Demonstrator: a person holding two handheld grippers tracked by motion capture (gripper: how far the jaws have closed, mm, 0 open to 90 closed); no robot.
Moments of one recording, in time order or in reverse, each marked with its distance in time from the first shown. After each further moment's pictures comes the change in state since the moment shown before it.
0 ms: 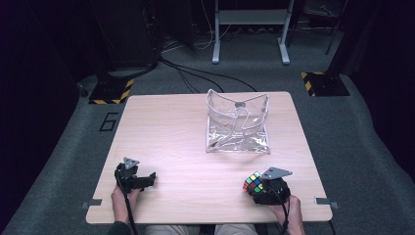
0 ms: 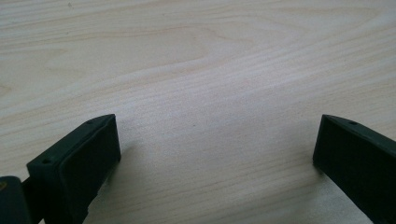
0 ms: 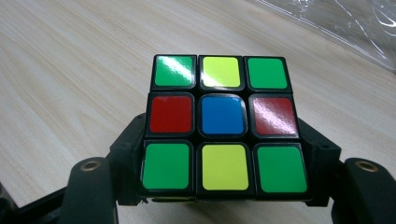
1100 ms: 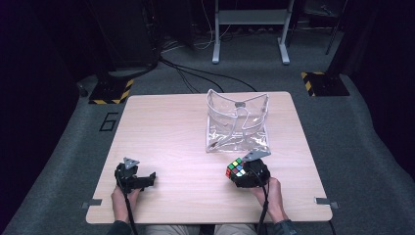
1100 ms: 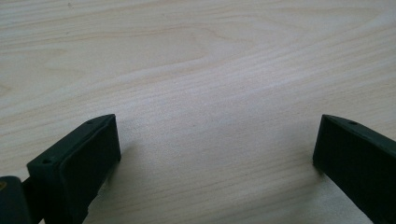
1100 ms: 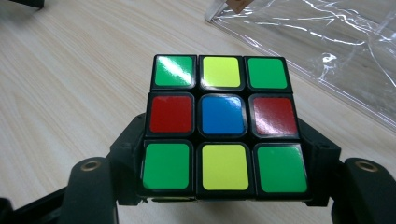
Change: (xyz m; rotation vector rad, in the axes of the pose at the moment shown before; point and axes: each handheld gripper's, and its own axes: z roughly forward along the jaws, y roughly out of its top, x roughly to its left) left arm 0.000 0.000 0.000 -0.001 0.000 -0.001; right arm 0.012 0.062 0.036 0.003 0.059 -0.006
